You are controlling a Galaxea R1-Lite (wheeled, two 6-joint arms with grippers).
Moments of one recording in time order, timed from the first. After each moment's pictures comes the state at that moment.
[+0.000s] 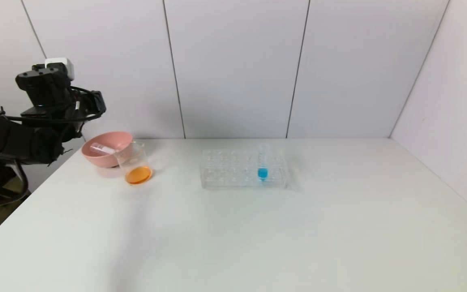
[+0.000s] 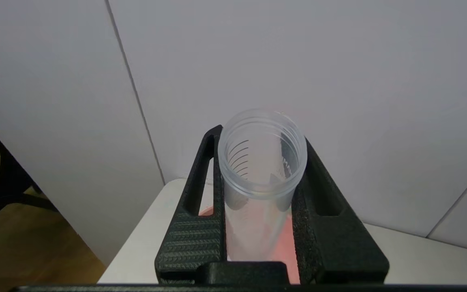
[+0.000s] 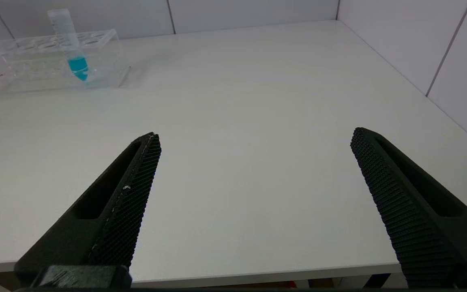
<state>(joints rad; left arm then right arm) 0.07 2.03 -1.30 -0.83 0.25 0.01 0.00 0.00 0.00 0.00 -0.04 0.09</state>
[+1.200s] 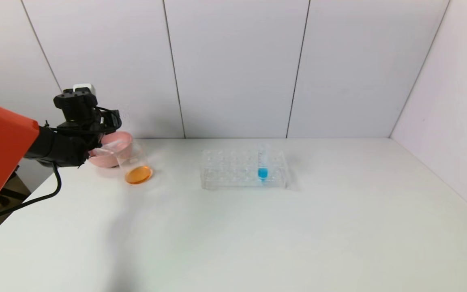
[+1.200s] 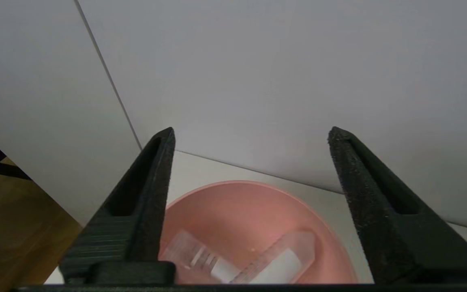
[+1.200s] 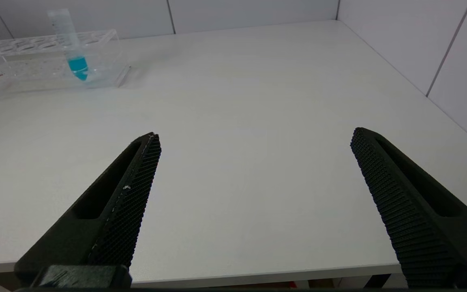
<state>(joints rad) 0.08 2.26 -1.47 -0.78 0.25 -0.03 0.00 0.00 0.00 0.00 -0.04 0.09</state>
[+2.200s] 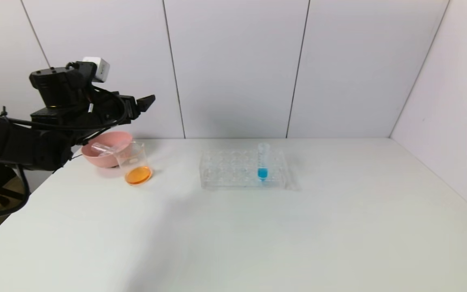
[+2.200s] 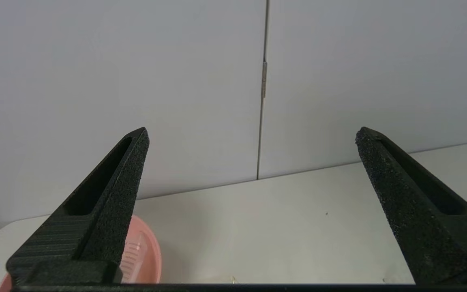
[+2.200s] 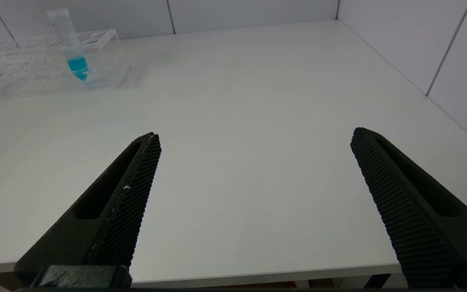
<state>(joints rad) -0.06 1.88 -1.14 -0.82 -0.16 0.01 0.00 0.00 0.00 0.00 -0.04 0.09</state>
